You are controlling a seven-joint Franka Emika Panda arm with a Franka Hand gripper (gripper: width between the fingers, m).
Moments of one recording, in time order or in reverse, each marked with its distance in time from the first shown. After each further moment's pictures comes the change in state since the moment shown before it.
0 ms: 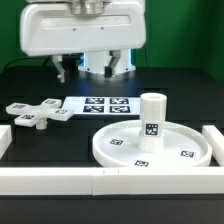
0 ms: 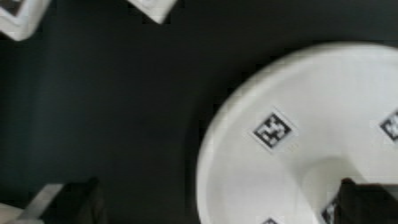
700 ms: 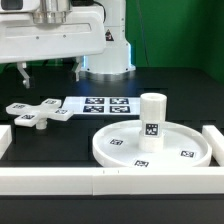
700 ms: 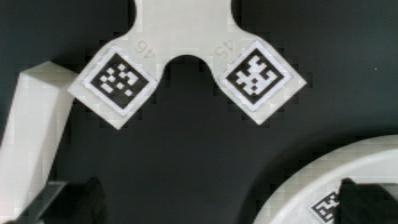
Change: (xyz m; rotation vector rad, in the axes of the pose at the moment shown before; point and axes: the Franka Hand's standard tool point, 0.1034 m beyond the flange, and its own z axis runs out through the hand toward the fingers) arm -0.033 0.029 0.011 0.006 -0.021 -0.010
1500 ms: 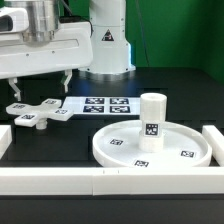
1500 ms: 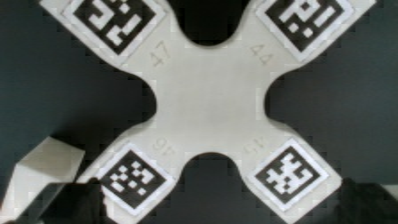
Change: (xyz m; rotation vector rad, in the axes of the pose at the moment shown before) arm -0.033 0.010 0.029 0.022 -0.045 -0.021
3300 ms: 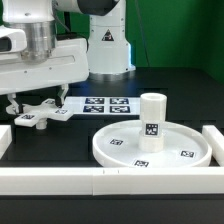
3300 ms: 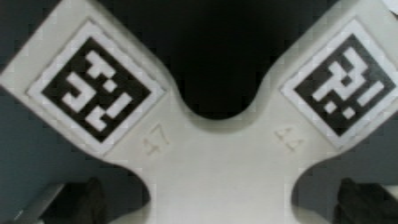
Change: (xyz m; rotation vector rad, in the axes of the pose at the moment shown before) arm -0.018 0.002 0.031 0.008 -0.038 -0.001
